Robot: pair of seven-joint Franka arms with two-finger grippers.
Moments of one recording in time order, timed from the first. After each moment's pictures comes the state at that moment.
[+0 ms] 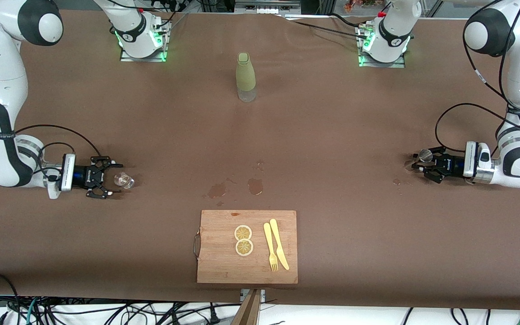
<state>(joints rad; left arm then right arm) 0.38 0.97 0.13 -1.48 -0.86 1.38 2.67 -0.30 0.96 -0.06 -1.52 1.08 1.60 -2.43</state>
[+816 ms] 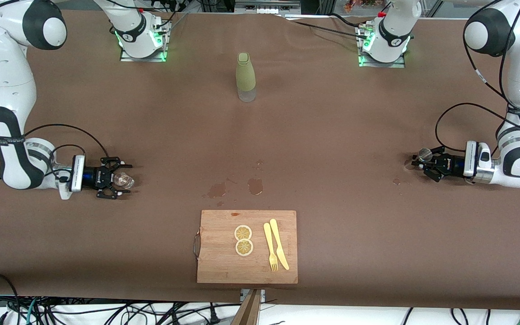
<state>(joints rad) 0.38 0.96 0.13 -1.48 -0.86 1.37 2.68 -0.29 1.00 -0.02 -1.52 1.13 1.59 -2.46</state>
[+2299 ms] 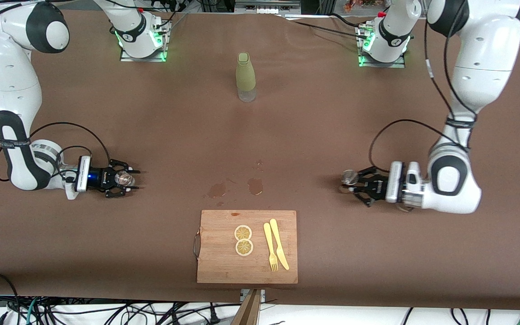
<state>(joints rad) -0.01 0.85 -0.08 -1.48 -1.10 1.78 2.24 -0.29 1.03 -0.01 -1.52 1.17 1.59 -2.49</state>
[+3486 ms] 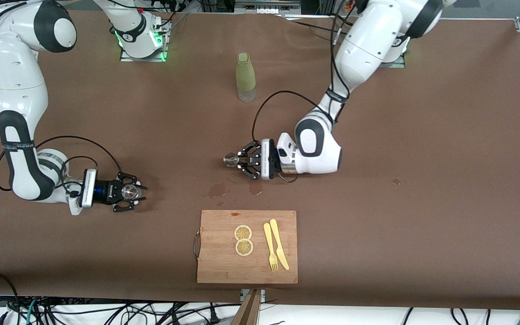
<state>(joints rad) -0.66 0.94 0.03 -1.41 -1.70 2.23 1.96 -0.23 1.03 0.08 -1.37 1.20 1.68 -2.30</state>
